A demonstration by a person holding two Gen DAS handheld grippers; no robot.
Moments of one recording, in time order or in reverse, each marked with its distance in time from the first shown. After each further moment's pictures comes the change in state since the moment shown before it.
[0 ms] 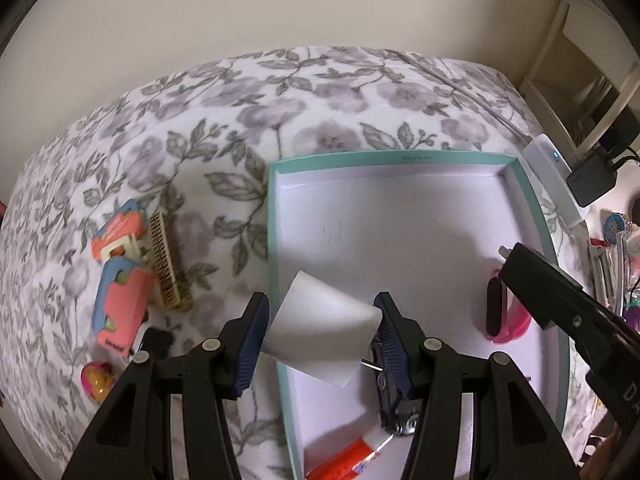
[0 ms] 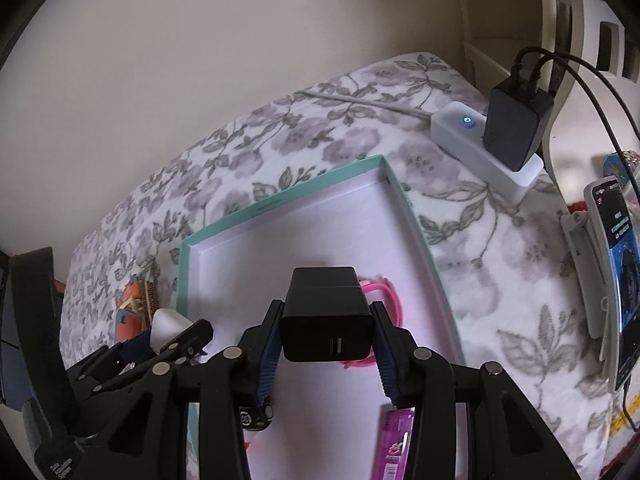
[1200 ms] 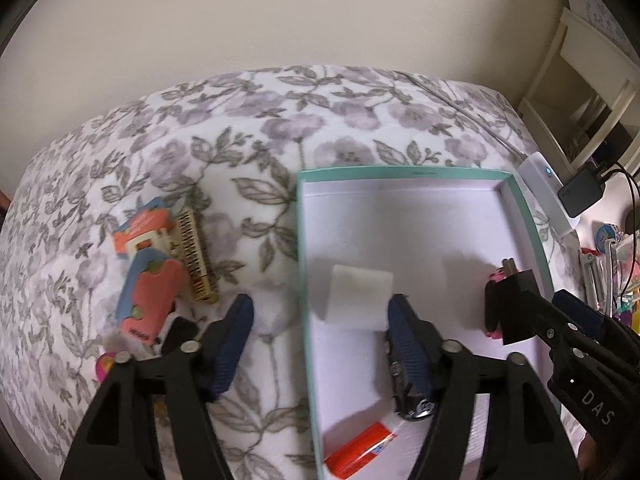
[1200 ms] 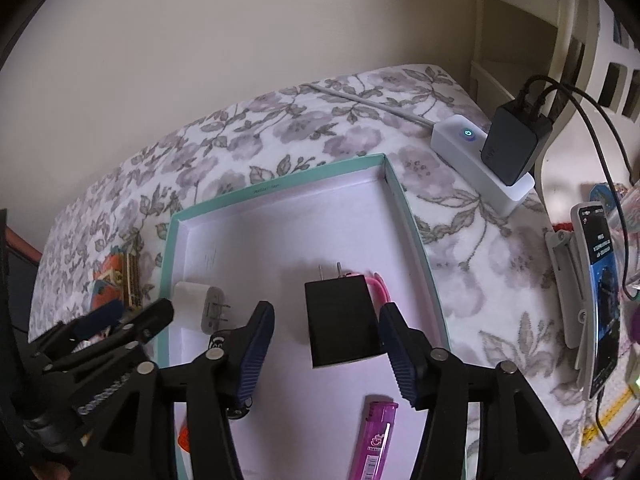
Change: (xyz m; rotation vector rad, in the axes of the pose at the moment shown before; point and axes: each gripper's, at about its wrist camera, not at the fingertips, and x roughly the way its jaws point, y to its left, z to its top) left arm -0.024 0.023 -0.015 -0.043 -0.061 -0.003; right arm -0.005 0.020 -0.012 -0.133 0.003 -0.101
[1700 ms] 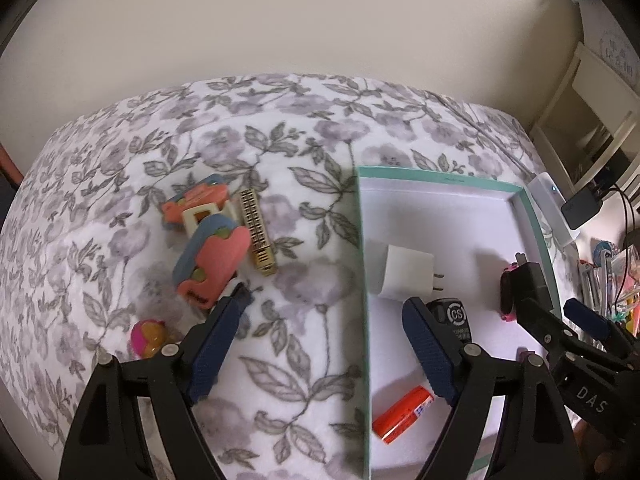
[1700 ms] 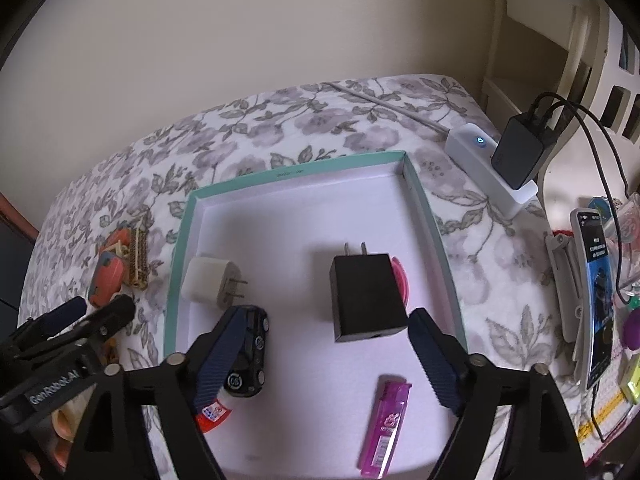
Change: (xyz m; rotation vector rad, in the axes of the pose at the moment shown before) left arm -0.029 0.046 -0.027 -0.084 -0.042 -0.002; right arm -0.009 0.021 -0.018 -0.068 -0.018 -0.018
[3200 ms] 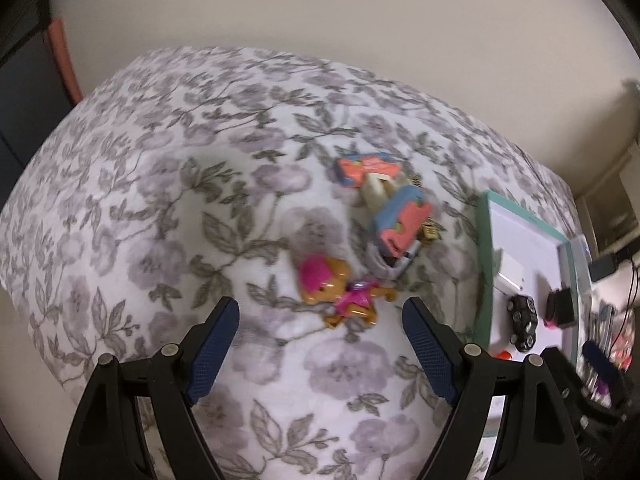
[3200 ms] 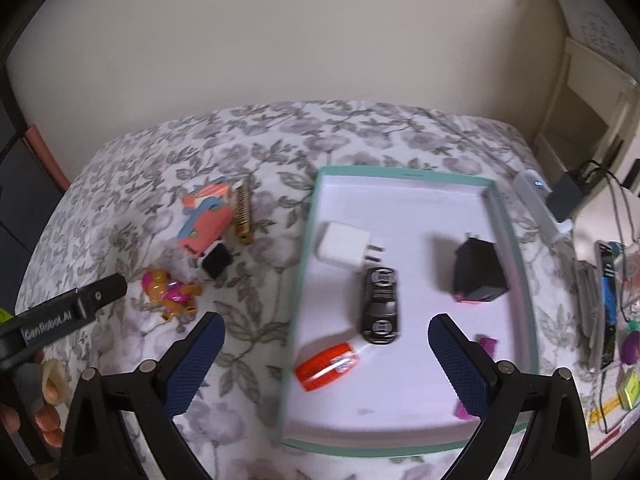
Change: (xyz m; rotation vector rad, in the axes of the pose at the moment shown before) left arm -0.046 0.145 -0.053 -0.308 -0.001 0.054; right arm -0.040 0.118 -0.049 -0.204 -0.050 0.068
